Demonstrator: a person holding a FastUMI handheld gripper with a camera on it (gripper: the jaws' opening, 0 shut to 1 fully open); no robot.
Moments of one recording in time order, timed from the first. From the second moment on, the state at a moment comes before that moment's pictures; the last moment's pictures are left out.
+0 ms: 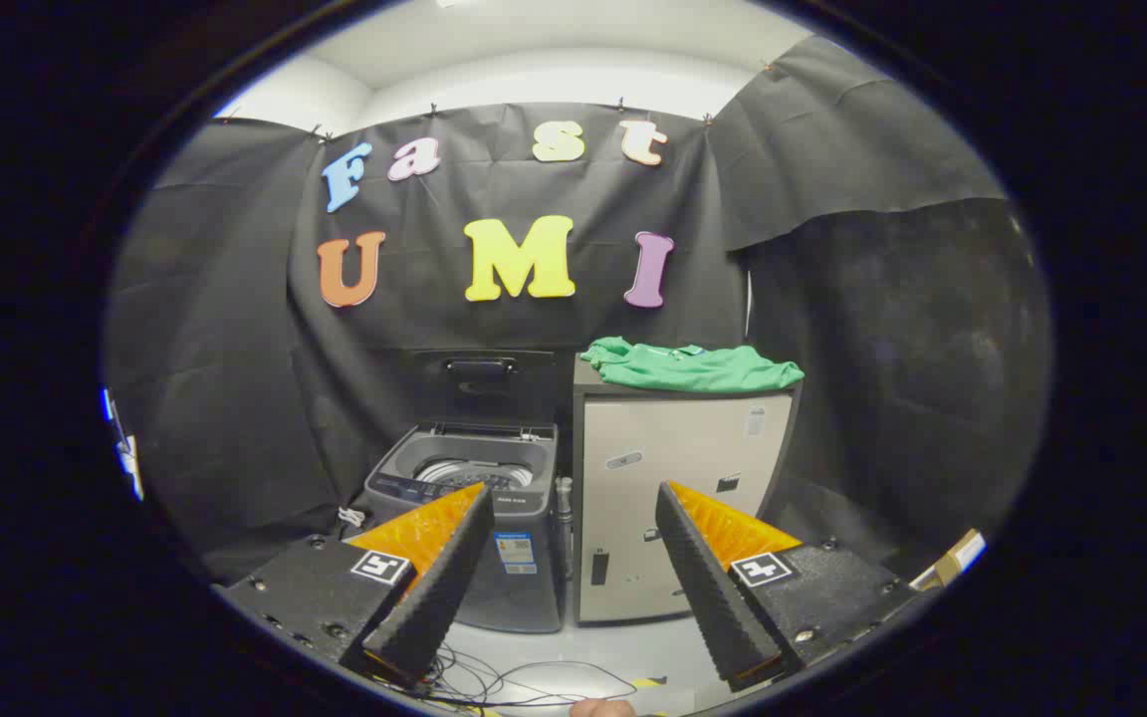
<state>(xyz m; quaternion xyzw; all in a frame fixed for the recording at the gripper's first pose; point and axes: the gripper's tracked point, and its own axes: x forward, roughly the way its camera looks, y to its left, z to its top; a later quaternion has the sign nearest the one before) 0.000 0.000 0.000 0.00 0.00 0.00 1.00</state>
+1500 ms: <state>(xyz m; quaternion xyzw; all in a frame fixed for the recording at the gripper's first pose) 0.037 0.013 0.032 -0.02 -0.01 0.00 1.00</state>
